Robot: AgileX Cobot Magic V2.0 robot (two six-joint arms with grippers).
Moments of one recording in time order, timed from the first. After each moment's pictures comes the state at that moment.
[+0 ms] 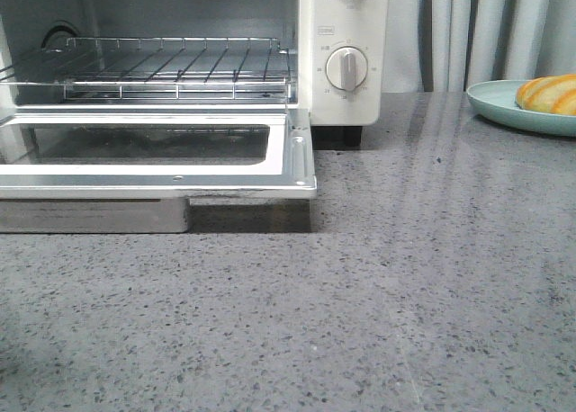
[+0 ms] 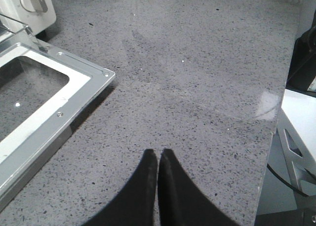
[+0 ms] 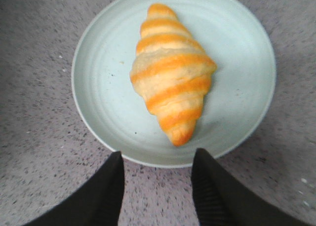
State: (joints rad) left arm -0.34 0.57 -0.54 -0.88 0.92 1.14; right arm -0.08 1.49 -1.29 0.04 0.71 0.09
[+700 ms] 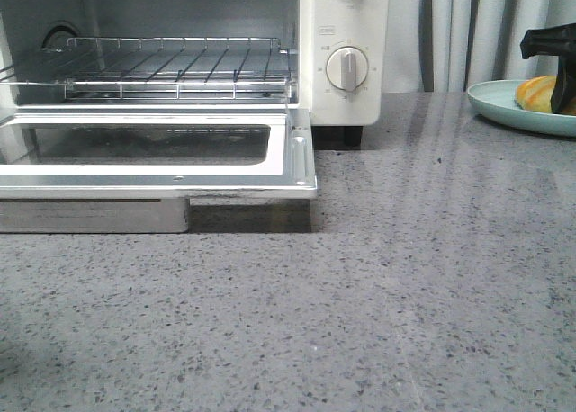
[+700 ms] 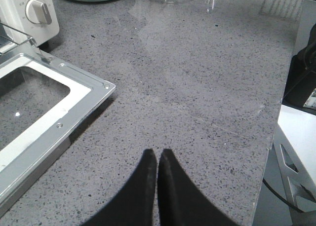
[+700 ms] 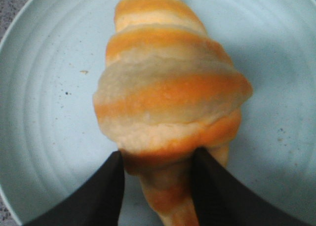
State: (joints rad) left arm -0.34 0.57 -0.54 -0.93 0.91 1.14; right arm -0.08 1.77 -1.30 -0.02 0.48 0.08
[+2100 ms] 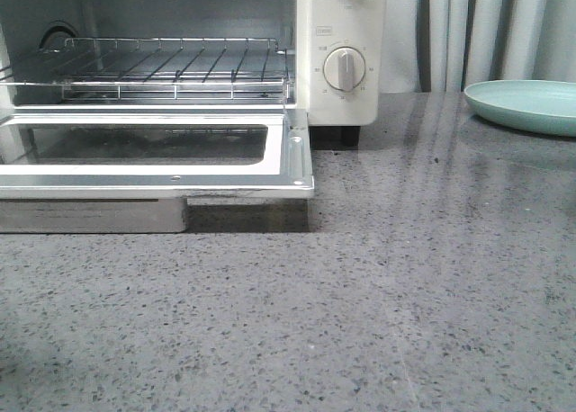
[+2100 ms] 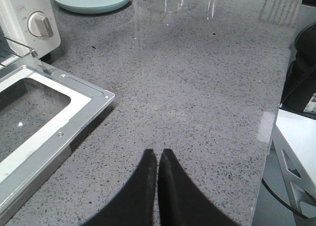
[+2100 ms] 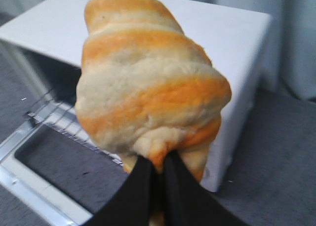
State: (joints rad) left arm -0.34 0.53 -0.54 -0.93 0.91 1.14; right arm 0.59 1.13 -1.29 0.04 0.63 0.01
